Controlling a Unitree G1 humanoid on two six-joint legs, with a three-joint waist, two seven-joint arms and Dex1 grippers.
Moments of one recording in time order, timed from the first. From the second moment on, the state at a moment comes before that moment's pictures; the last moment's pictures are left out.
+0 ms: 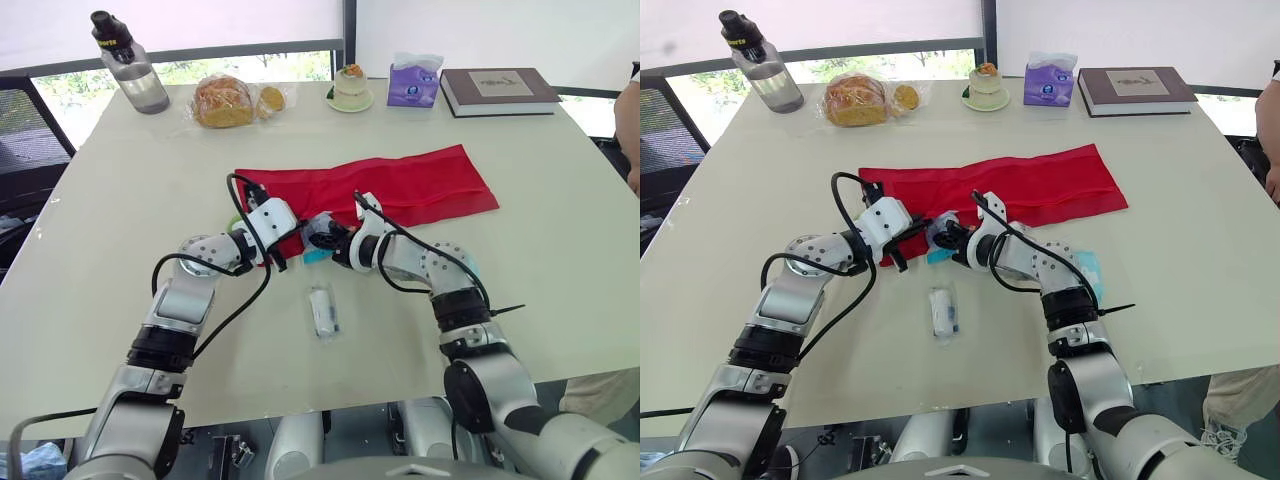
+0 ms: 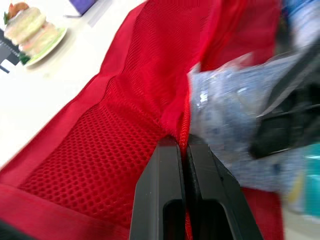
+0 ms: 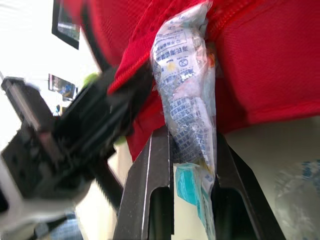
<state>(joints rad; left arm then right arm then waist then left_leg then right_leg) -0.45 0.60 -0.11 0.13 0.04 0.06 -0.74 -0.81 0.14 -0.09 0.49 1.11 0.95 -0.19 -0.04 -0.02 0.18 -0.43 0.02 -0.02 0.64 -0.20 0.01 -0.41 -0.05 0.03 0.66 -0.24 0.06</state>
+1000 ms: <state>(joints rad) -0.50 0.59 -0.13 0.24 0.08 -0.12 -0.75 -0.85 0.14 -0.04 0.46 0.95 1.13 -0.06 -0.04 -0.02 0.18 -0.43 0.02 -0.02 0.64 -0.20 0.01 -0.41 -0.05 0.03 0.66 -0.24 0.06</state>
